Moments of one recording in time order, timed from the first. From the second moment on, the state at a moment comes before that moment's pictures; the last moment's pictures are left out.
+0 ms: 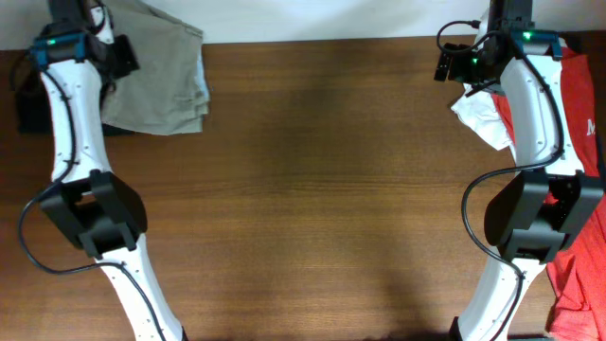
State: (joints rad) left arm 0.23 2.38 2.47 -1.03 0.08 -0.09; right arm -0.13 2.16 2.11 -1.03 -0.05 0.16
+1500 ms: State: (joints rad) left arm 0.34 2.58 2.62 -0.85 -0.47 -0.11; right arm -0.13 2.16 2.11 -1.03 -0.05 0.16
